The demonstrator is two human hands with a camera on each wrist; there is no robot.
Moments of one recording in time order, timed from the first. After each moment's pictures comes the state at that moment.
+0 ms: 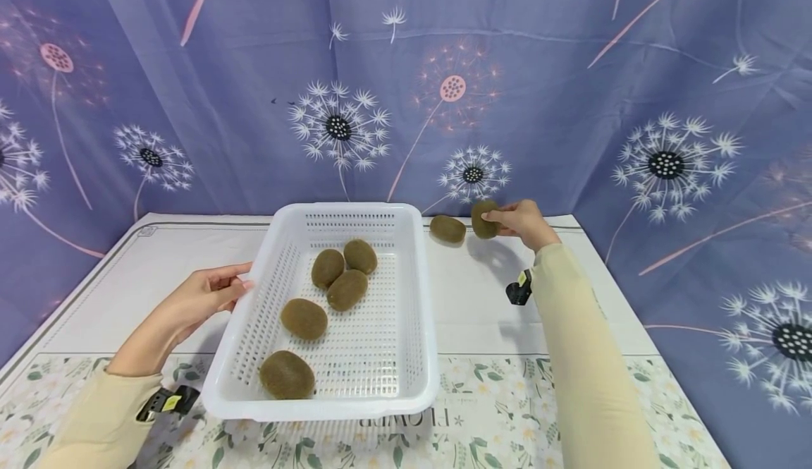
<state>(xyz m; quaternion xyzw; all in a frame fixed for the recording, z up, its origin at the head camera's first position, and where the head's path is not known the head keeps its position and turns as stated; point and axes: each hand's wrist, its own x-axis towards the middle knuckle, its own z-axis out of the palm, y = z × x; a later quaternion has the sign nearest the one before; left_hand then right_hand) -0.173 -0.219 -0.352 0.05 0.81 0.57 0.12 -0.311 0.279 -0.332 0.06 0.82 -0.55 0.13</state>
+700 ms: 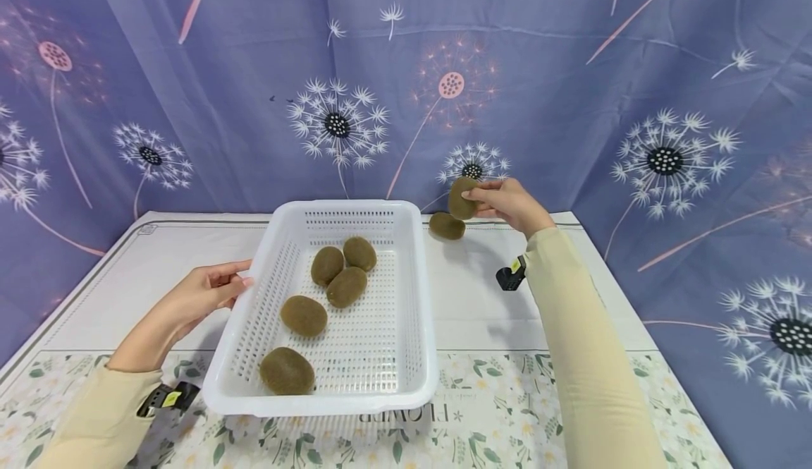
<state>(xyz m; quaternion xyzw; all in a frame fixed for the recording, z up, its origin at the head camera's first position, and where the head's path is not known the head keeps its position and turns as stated) -0.174 -0.221 -0.353 0.05 0.82 0.56 0.12 -0.311 0.250 -0.297 0.00 0.77 -0.62 0.15</state>
